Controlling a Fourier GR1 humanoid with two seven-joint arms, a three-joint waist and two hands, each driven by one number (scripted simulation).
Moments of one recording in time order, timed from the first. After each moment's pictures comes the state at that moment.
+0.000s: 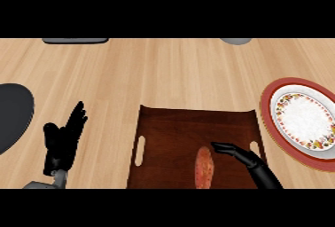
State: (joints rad) left arm -0.02 0.35 -0.24 -1.49 0.20 0.36 0.18; right arm 0.07 -0.41 0.51 -1.54 -0.02 -0.10 -0.51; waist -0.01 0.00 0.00
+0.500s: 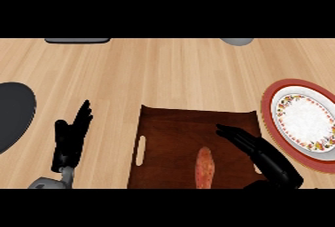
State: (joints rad) left arm -0.05 0.32 -0.26 -1.45 0.16 0.36 0.19; right arm -0.05 -0.59 0.55 -1.66 0.26 -0.07 -0.19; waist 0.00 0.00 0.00
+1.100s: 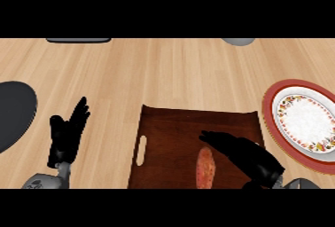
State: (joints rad) left arm -0.07 0.31 -0.21 -1.43 0.15 0.32 0.19; right arm -0.18 -0.56 0.64 -1.73 0.34 0.26 0.20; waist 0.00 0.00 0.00
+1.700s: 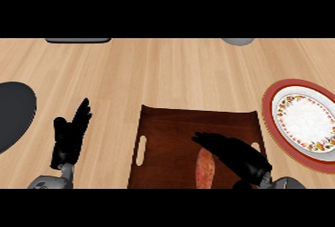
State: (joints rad) left arm -0.05 0.25 -0.16 -1.43 0.08 0.27 0.19; right arm -0.15 -0.41 0.57 -1.70 0.47 0.42 0.22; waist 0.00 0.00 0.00
